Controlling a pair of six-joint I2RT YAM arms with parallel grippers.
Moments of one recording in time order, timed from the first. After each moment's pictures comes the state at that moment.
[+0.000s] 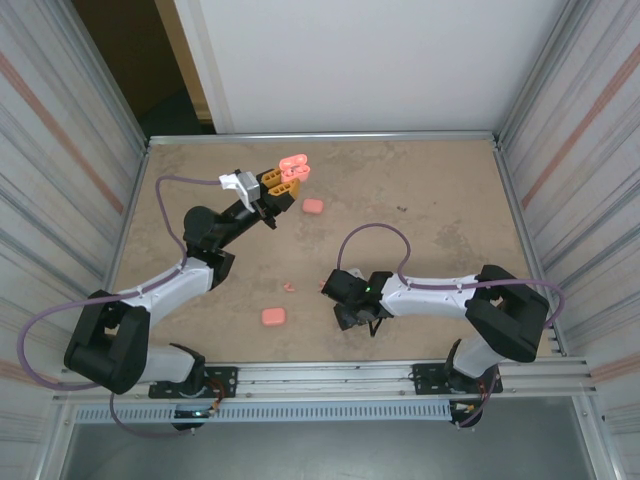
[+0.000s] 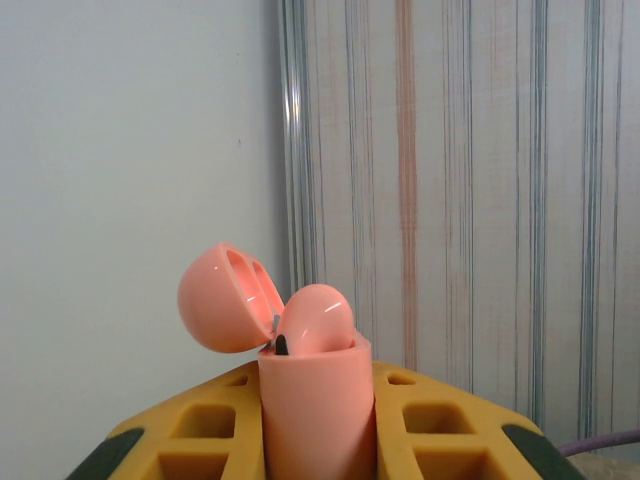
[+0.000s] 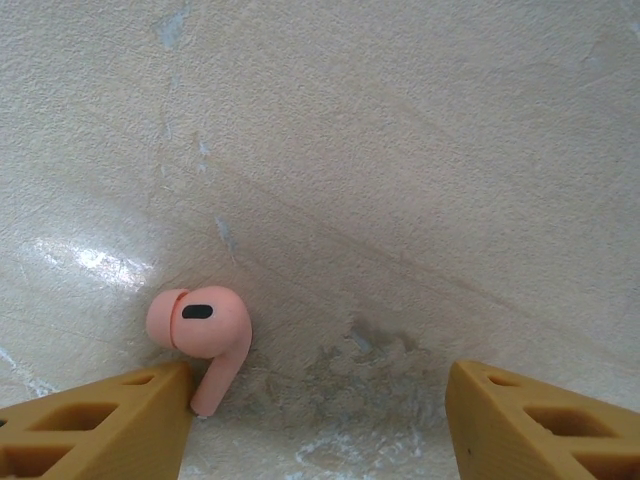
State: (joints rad) left arm -0.43 1.33 0.67 1.12 0.56 -0.18; right arm 1.08 1.54 0.79 -0.61 0.21 0.68
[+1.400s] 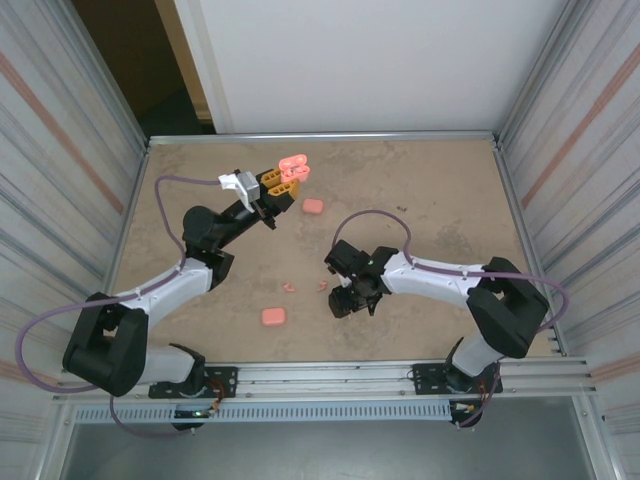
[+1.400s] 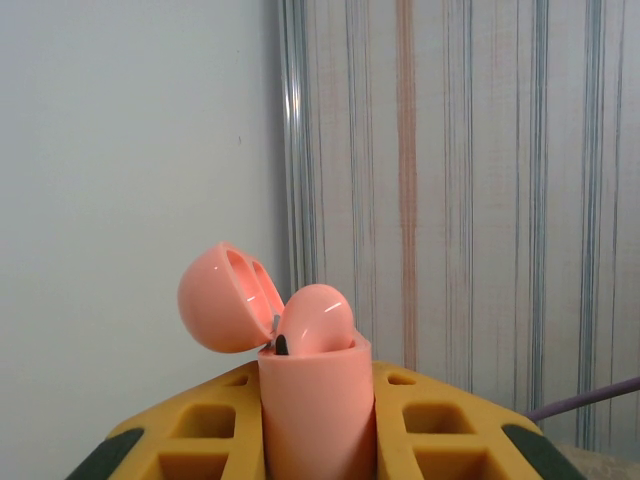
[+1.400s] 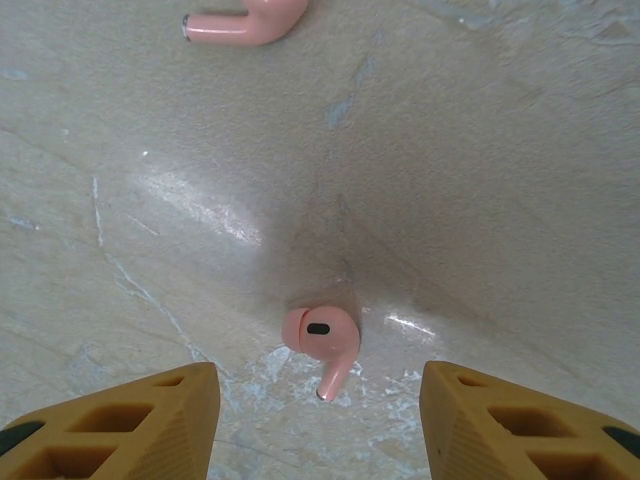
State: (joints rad) left arm -0.43 1.32 0.67 1.09 0.56 -0.18; right arm 0.93 1.57 0.93 -0.69 -0.08 0.45
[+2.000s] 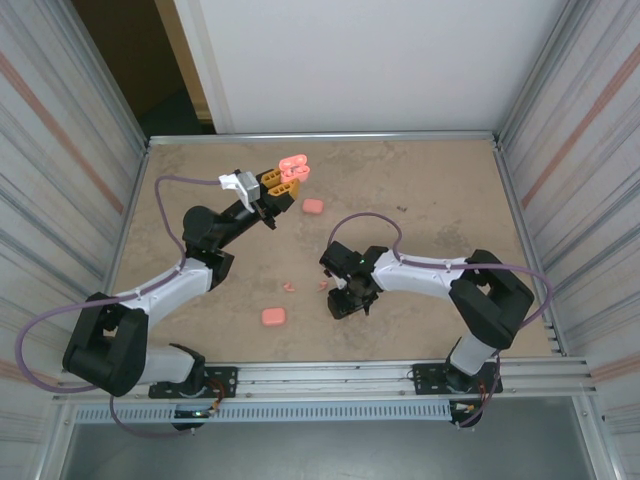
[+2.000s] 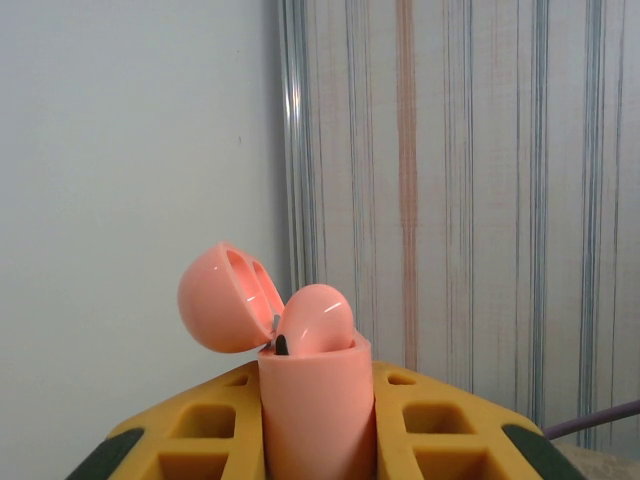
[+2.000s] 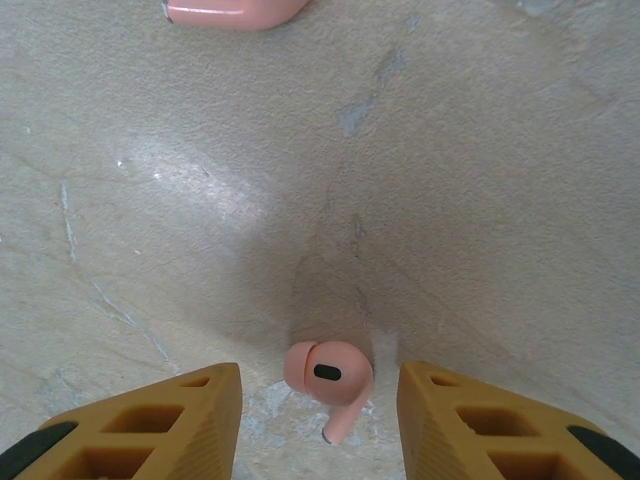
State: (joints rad) left arm -0.43 1.32 0.67 1.09 0.56 -0.18; right arm 0.93 1.65 0.95 -0.68 -0.10 0.43
